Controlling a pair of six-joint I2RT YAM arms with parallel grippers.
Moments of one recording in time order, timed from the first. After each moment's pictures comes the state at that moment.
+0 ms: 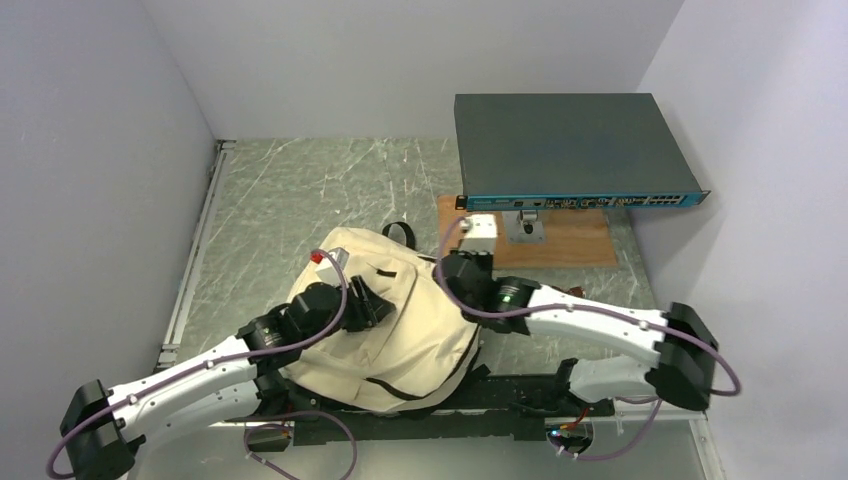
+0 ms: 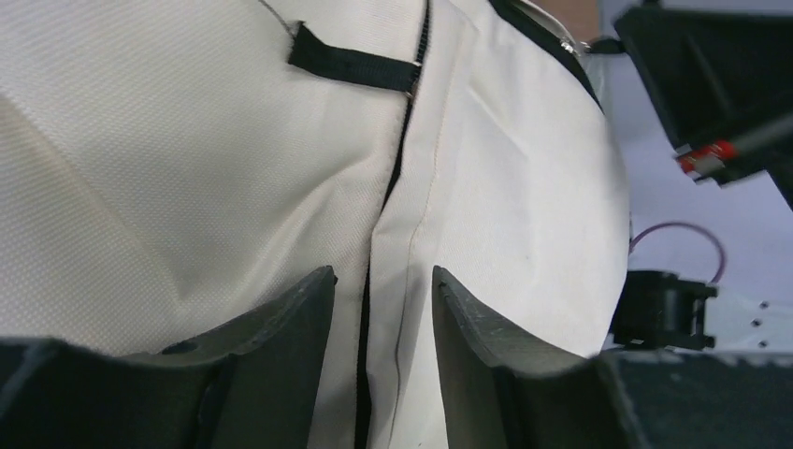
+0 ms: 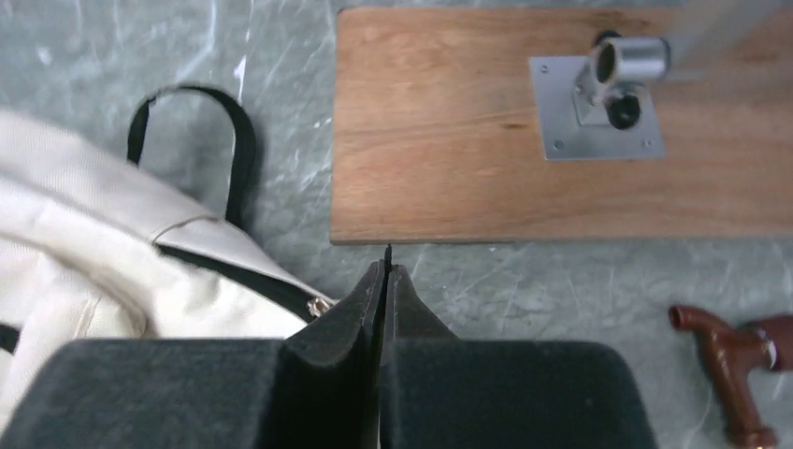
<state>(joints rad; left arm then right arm) -0.93 0.73 0.41 -0.16 -0.15 -0.95 1.08 1.28 0.84 -0.27 0.95 0.54</state>
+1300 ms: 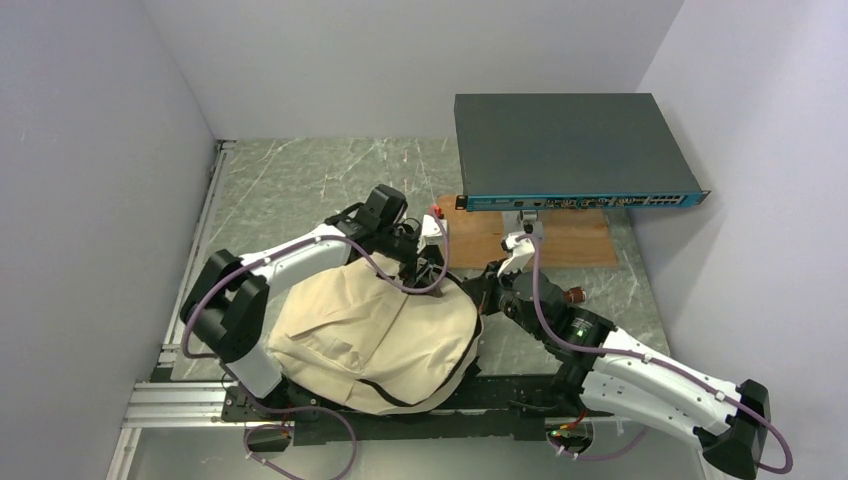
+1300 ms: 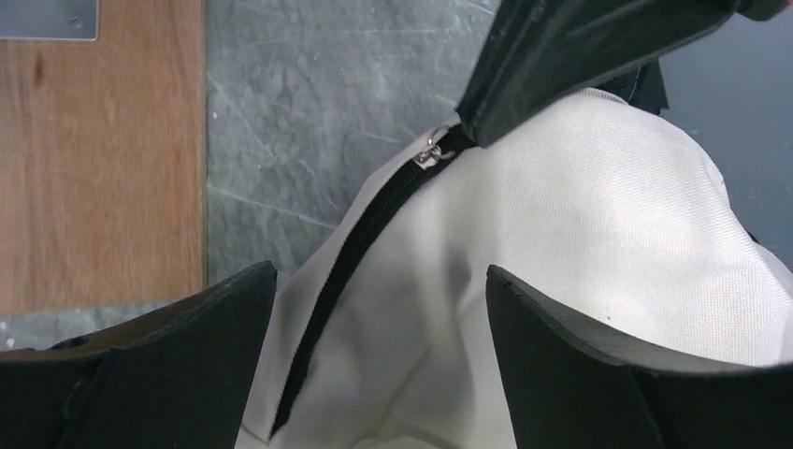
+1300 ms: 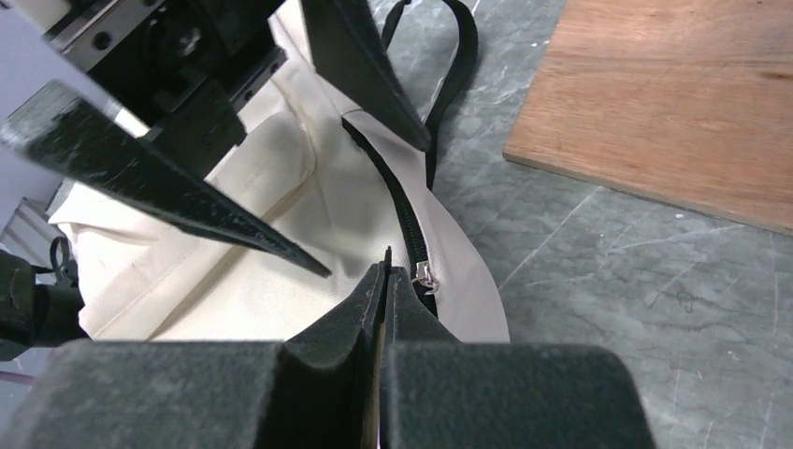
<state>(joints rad) -0.68 1.62 1.13 -0.27 0.89 0.46 0.94 0.68 0.51 -0.18 0.29 0.55</state>
